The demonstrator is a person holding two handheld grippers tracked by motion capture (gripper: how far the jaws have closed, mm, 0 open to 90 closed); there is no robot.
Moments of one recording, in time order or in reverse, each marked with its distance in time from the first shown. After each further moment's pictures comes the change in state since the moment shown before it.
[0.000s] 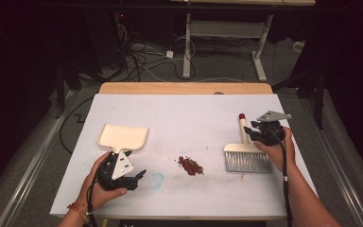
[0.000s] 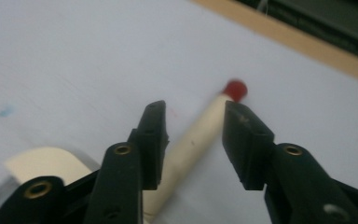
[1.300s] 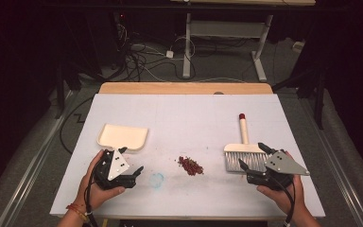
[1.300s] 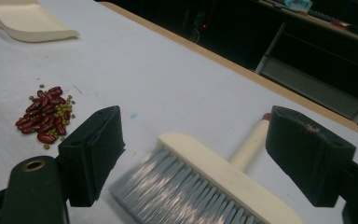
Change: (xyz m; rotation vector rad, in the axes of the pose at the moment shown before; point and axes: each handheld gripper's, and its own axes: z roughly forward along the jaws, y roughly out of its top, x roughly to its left) left arm 0.005 -0.003 -0.006 -0.043 0.073 -0.020; right arm 0.091 -0.045 -0.091 -0.274 -0.032 -0.090
